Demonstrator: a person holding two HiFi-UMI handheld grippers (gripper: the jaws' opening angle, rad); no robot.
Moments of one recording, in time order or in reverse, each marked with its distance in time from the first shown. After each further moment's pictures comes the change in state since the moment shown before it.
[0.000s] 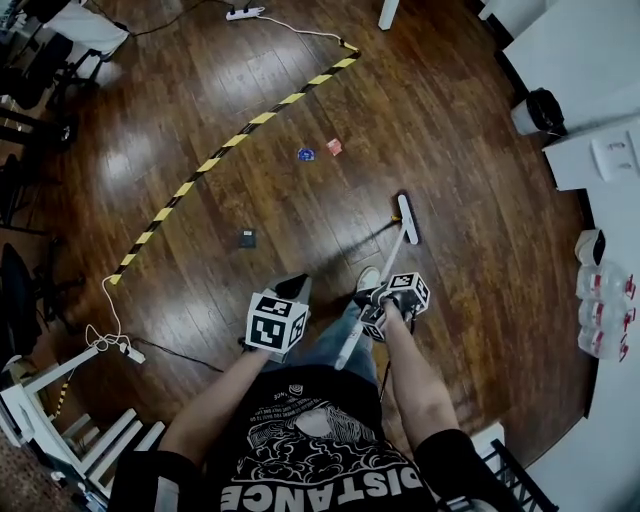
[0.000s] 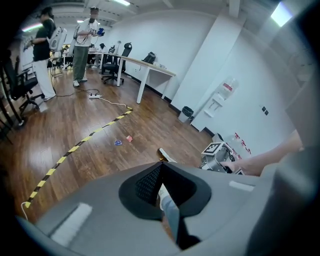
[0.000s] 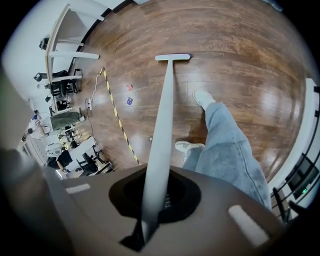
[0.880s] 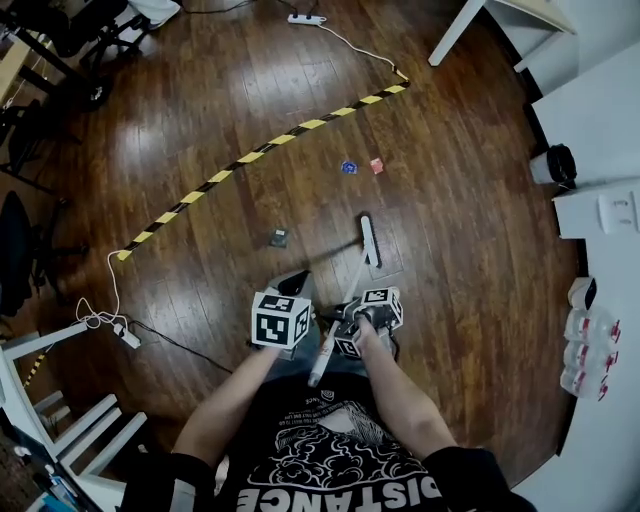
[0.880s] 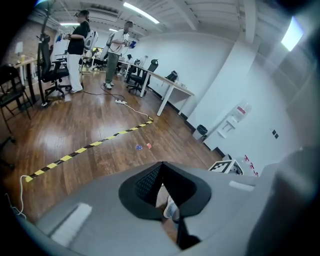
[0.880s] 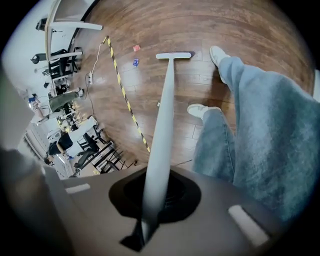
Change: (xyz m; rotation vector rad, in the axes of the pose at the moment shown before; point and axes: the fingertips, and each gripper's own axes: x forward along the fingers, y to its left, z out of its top) left arm -0.102 0.137 -0.042 -0.196 -0.176 0.079; right arm 0.125 0.066 -0.211 -0.026 0.180 0.004
